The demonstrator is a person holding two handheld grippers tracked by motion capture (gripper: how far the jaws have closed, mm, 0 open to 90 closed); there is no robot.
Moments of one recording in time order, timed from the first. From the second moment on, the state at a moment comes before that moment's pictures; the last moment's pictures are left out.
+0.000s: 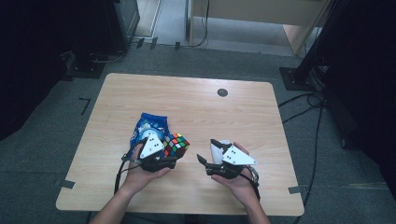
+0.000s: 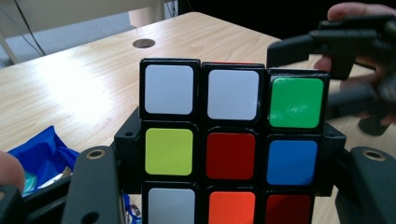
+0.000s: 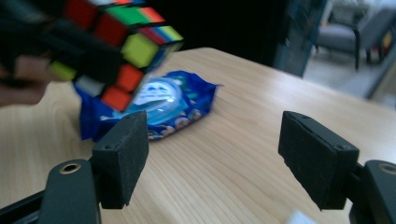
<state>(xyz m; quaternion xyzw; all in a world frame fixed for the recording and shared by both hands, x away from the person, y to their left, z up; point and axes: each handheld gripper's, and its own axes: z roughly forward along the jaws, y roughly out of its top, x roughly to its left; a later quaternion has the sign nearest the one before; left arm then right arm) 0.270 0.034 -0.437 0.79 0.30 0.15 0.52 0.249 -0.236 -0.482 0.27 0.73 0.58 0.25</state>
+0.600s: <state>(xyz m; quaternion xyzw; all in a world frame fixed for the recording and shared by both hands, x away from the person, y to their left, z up) 0.265 0.016 -0.436 0.82 0.28 0.08 0.50 0.221 -0.174 -0.485 0.10 0.74 0.51 0.42</state>
